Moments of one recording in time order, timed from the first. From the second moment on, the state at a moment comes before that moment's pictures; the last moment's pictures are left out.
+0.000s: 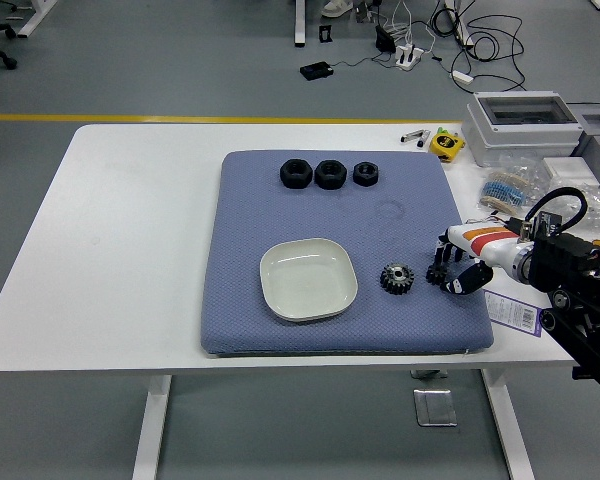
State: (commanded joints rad) left arm -0.10 0.06 -0.27 -0.20 -0.23 0.22 -0.08; right arm 0.72 -0.33 0.74 0.92 -2.01 0.13 0.01
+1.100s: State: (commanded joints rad) left arm -0.10 0.06 -0.27 -0.20 -0.21 0.23 -0.07; right arm 0.73 -0.32 0.72 0.88 -2.00 0.09 0.04
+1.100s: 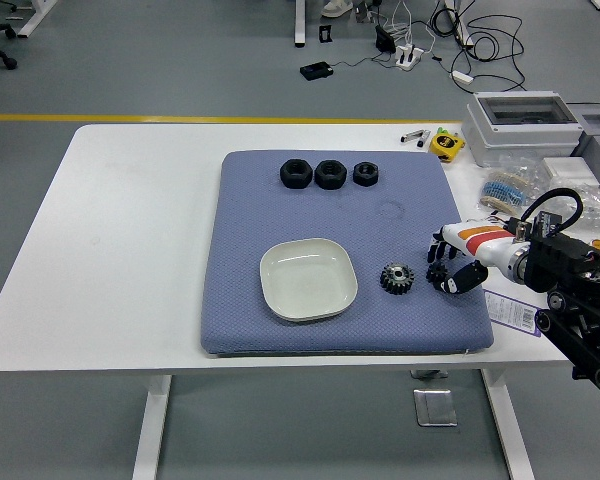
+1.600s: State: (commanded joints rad) left arm -0.10 0.06 -0.29 -0.20 -0.18 0.23 -0.06; right arm 0.72 -0.32 0.72 0.88 -2.00 0.08 0.03
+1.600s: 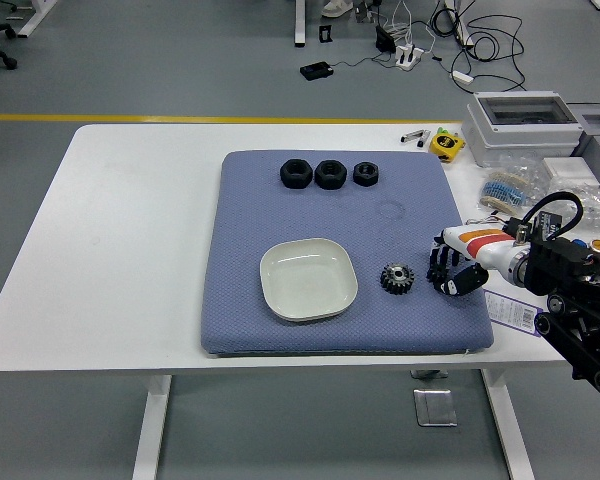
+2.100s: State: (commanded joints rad) left arm -0.10 0.07 -0.29 -0.20 -0.17 0.23 -0.06; right arm 0.72 -0.32 0.72 0.88 -1.98 0.07 0.03
